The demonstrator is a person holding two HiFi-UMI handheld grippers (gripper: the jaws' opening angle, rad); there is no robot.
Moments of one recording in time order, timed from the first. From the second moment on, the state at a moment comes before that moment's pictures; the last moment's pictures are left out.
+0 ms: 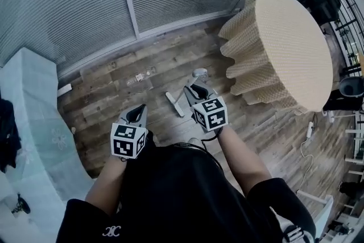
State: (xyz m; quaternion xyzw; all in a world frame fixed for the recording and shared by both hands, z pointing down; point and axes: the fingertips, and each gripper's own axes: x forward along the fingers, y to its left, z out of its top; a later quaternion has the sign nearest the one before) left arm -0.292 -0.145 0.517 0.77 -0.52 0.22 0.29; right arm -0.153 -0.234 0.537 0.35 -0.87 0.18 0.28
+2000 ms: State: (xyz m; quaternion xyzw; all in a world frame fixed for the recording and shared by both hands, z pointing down) left arm -0.274 -0.234 0.550 0.82 -0.34 0.36 0.29; right arm 0.072 -0.361 0.656 0.74 -0.55 0.37 0.13
